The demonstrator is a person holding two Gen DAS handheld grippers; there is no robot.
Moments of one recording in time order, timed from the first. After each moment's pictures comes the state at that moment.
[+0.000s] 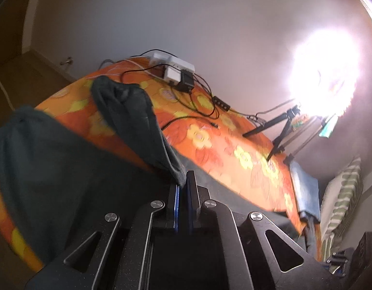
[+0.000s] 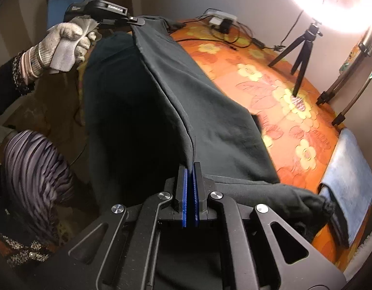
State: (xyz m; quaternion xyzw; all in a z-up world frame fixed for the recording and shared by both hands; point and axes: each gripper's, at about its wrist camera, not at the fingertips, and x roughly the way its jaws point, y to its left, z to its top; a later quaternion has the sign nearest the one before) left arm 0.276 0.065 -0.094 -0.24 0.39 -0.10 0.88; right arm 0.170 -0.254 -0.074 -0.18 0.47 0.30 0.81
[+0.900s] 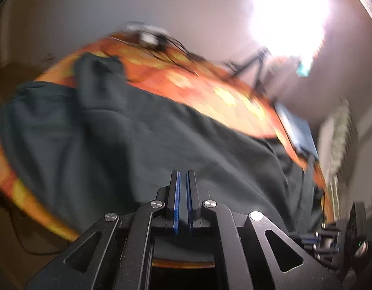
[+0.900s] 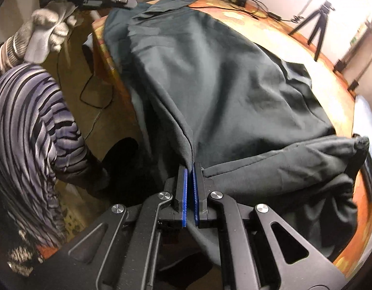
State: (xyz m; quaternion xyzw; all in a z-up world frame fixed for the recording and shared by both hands) left arm 0.211 0.026 -0.121 -0.15 0.45 -0.19 0.86; right arm 0.087 -0.222 -0.141 -0.17 0.50 0.28 0.80
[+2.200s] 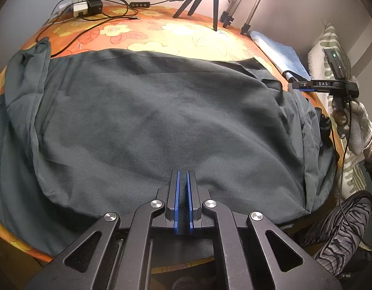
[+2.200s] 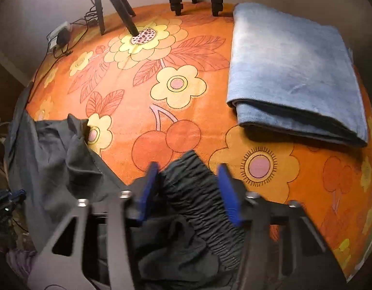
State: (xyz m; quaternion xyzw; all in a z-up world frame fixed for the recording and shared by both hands) left arm 0.208 -0.057 -0.160 -0.01 0.53 -0.27 0.81; right arm 0.283 -0.432 -0.145 0.07 0.57 0.02 0.82
